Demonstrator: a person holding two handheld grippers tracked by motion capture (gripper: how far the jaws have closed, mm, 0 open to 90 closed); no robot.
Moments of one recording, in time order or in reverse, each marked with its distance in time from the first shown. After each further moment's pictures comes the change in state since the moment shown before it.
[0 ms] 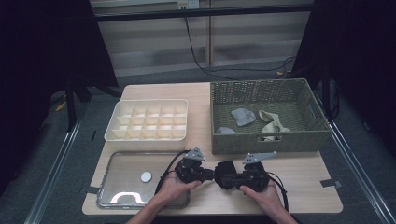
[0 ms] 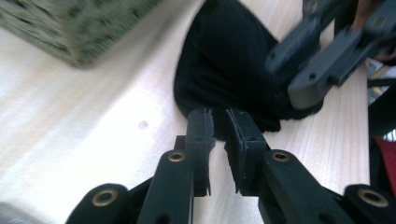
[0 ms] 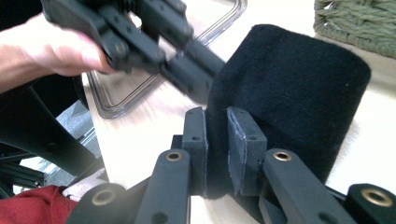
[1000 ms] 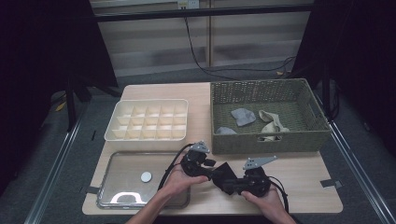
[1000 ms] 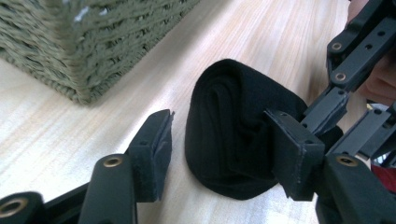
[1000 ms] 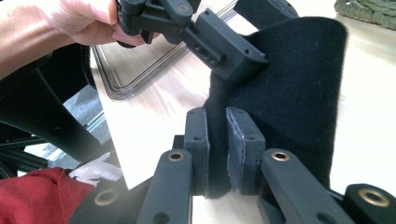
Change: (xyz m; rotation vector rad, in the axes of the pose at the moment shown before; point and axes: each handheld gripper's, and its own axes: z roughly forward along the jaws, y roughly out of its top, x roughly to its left) left arm 0.007 0.018 0.017 -0.001 -0.017 -0.035; right arm 0.005 -0.010 -0.003 0.023 0.018 -0.025
